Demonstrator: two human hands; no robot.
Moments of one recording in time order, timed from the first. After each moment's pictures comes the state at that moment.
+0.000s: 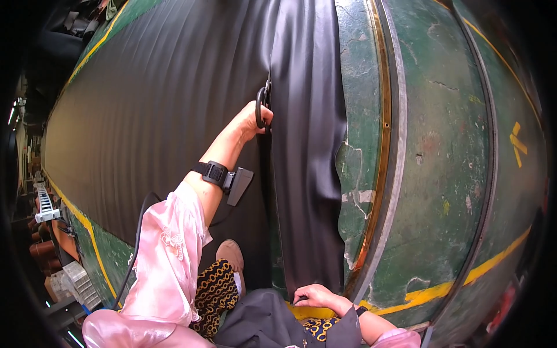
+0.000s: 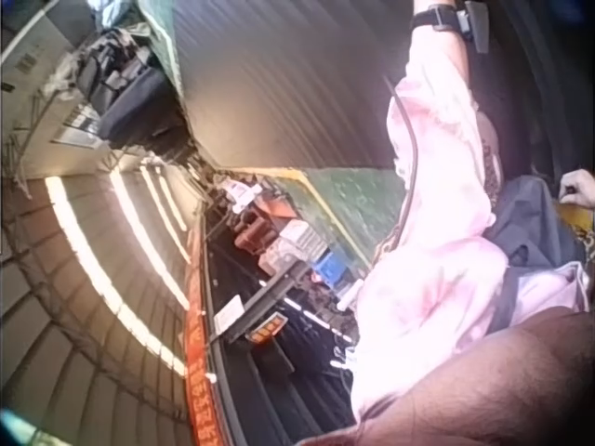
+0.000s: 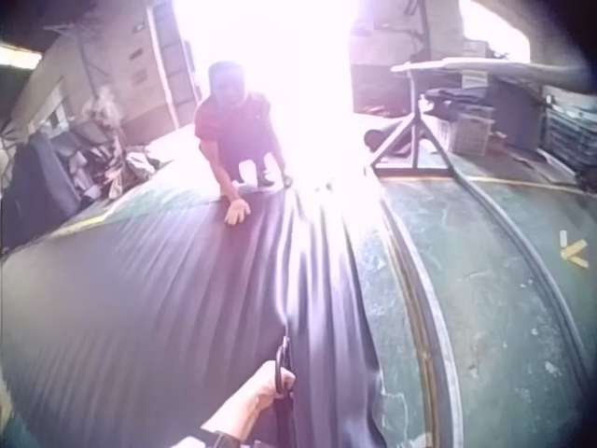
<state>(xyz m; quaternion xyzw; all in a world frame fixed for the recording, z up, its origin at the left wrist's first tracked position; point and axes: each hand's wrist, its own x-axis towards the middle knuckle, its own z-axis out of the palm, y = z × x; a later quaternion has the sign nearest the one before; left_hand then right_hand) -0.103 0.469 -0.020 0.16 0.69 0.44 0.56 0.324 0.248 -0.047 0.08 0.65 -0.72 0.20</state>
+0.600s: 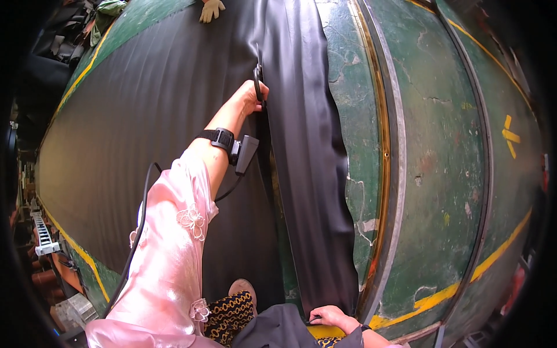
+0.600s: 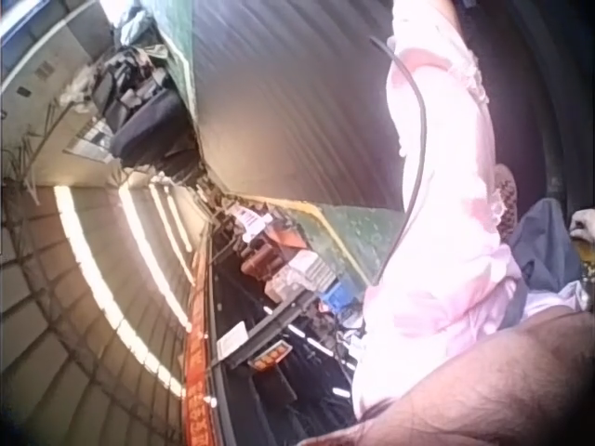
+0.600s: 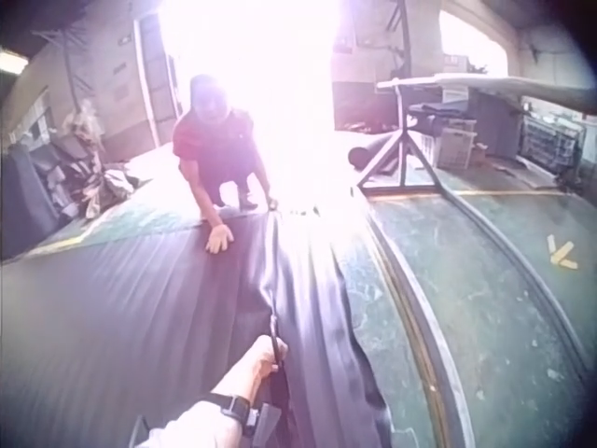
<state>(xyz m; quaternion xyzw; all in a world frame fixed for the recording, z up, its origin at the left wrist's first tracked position) -0.198 0.609 -0.035 0.16 0.71 0.44 0.52 0.332 0.233 -0.076 0.17 0.67 -0.68 0.27</state>
